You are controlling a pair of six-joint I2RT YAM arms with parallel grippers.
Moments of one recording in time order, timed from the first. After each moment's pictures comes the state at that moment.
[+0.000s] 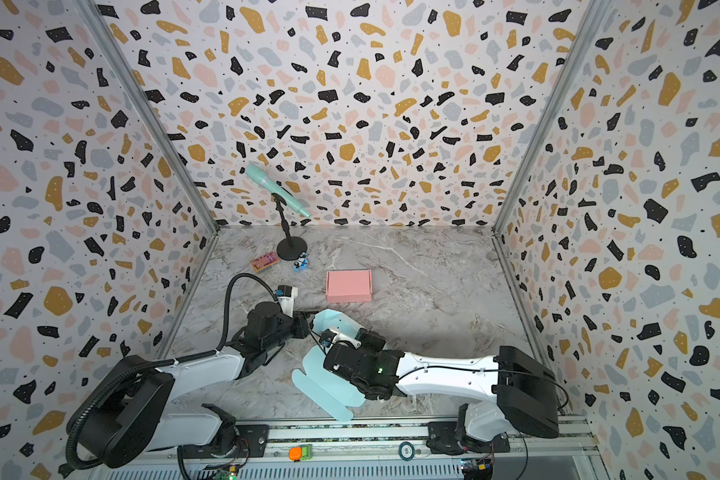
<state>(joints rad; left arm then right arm) -0.47 1.34 0.39 0.47 0.22 -0.48 1.29 1.43 0.87 -0.40 0.85 -0.23</state>
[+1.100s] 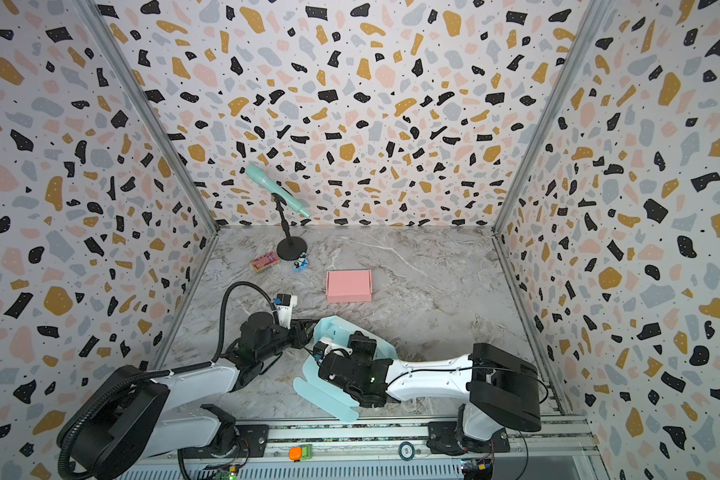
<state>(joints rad) -0.48 1.26 0.26 0.57 0.30 -0.51 1.33 1.52 0.79 -0.15 0.97 -0.50</state>
